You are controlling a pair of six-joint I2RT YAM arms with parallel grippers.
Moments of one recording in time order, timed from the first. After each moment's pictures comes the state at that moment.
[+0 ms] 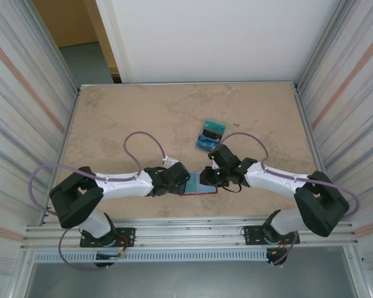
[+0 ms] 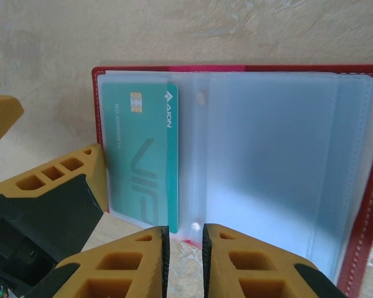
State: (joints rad) left arm -1.01 1.54 0.77 -0.43 -0.40 -0.69; right arm 0.75 1.39 0.69 -0.32 -0.27 0.80
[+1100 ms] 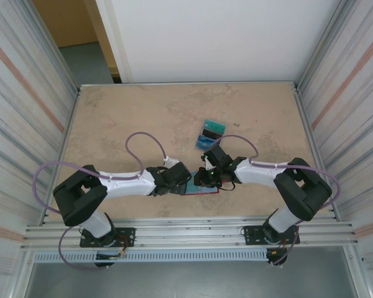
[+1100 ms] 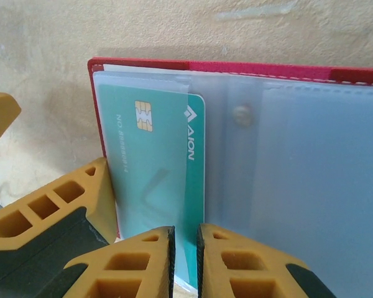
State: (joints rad) left arm -1.01 1.57 0.78 -0.43 -0.39 -0.71; right arm 0.75 1.56 0.71 -0.19 -0.37 0.80
